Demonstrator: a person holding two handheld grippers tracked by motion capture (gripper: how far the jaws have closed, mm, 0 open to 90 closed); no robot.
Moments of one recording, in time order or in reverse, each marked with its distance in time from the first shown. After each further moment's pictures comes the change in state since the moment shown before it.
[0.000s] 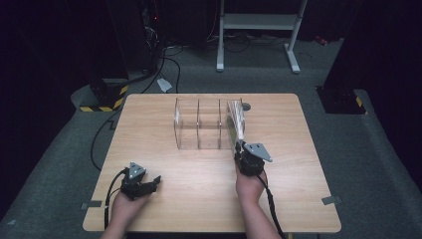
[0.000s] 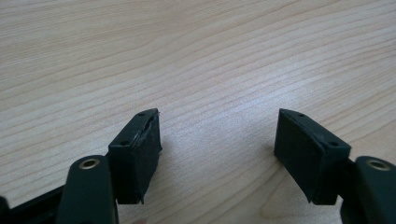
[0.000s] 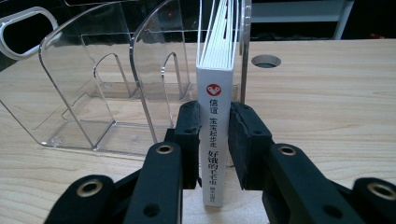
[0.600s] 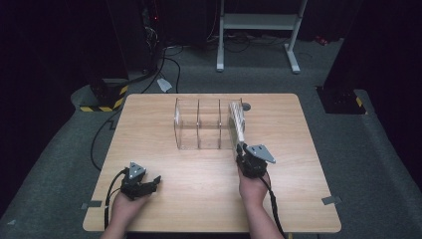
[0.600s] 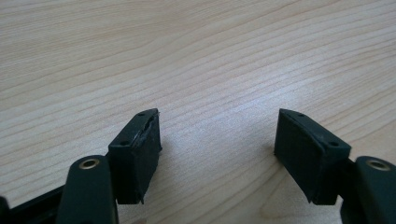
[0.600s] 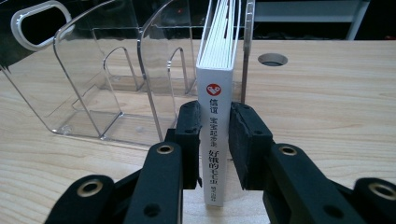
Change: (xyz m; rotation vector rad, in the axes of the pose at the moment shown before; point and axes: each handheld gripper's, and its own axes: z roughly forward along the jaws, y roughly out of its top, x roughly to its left) left arm 0.000 0.000 0.000 0.000 0.000 0.000; right arm -0.007 -0.002 -0.008 0.011 0.042 -0.026
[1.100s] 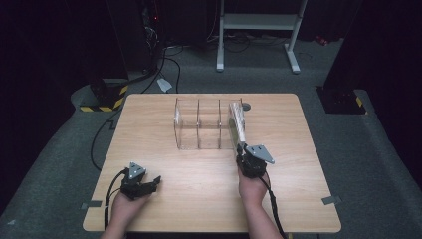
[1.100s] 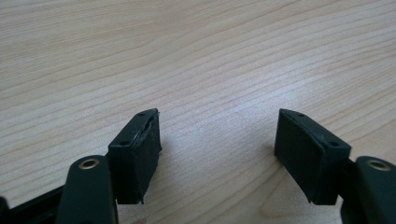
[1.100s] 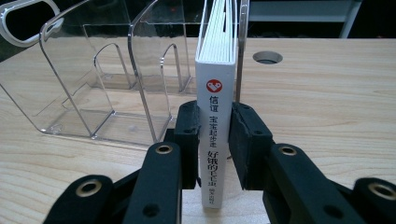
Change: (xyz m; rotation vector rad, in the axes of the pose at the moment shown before) left arm 0.000 0.000 0.000 0.001 0.000 -0.001; right arm 0.000 -0.004 0.004 -0.001 -0.023 -0.004
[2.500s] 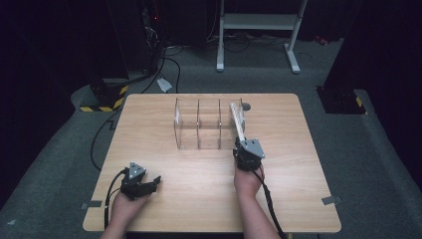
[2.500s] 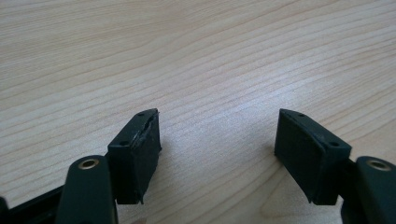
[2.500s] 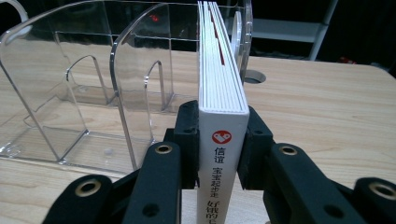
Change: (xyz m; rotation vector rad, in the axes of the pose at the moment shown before) left arm 0.000 0.000 0.000 0.000 -0.002 0.001; right arm 0.011 0.009 0.021 -0.045 -0.095 -0.056
